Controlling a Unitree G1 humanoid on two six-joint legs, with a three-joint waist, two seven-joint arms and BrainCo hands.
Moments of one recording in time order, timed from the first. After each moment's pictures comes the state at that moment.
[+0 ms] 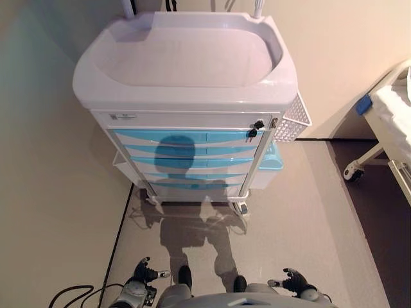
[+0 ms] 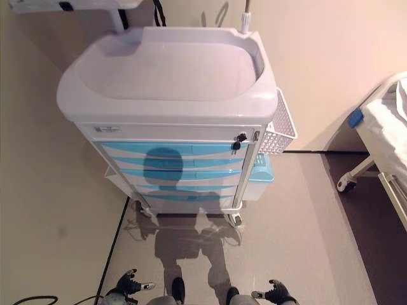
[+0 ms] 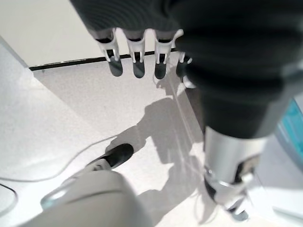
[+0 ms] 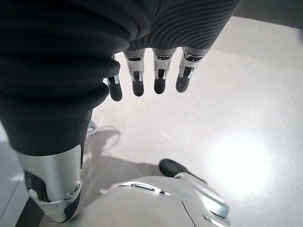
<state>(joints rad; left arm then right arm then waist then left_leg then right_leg) -0.08 0.23 -0.25 1.24 -0.04 -0.12 0.20 -0.05 -0.23 0.27 1.28 -0.01 -0.10 -0.16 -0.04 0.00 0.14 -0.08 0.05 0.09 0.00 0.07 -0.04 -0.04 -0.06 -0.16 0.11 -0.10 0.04</state>
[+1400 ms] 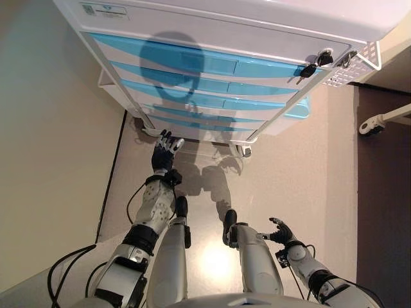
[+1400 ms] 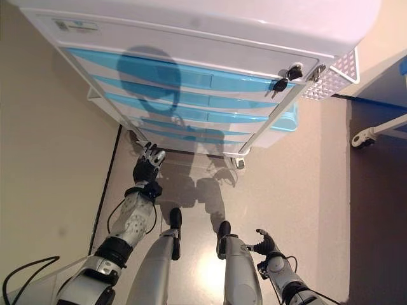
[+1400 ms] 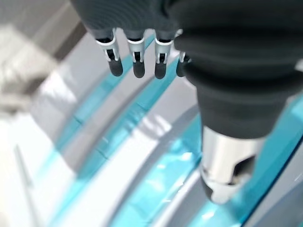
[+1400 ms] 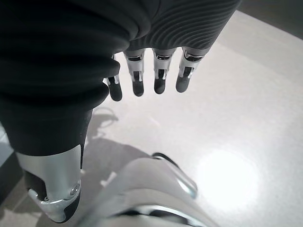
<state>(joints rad) -0.42 0.17 -0.21 0.53 -0.92 -0.30 0.14 -0.18 -0.26 0.35 1.10 -0.01 -0.13 -0.18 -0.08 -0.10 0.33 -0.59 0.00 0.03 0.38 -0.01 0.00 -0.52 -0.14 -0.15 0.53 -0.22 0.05</state>
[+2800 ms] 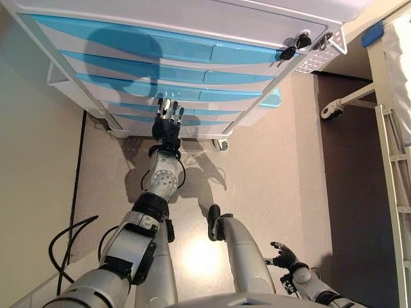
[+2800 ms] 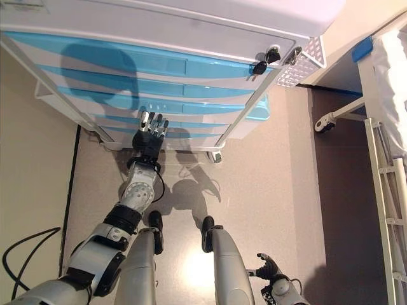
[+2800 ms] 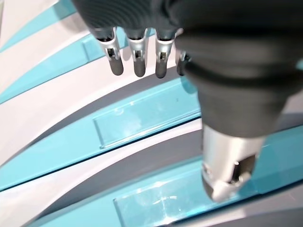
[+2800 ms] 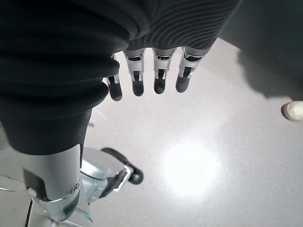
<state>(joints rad) -0.66 0.16 -0.22 0.61 -1.31 -0.33 0.03 -0.08 -0.27 0.39 1.14 -0.01 -0.14 -0.13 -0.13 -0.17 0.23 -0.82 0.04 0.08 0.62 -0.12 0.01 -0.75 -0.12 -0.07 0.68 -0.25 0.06</state>
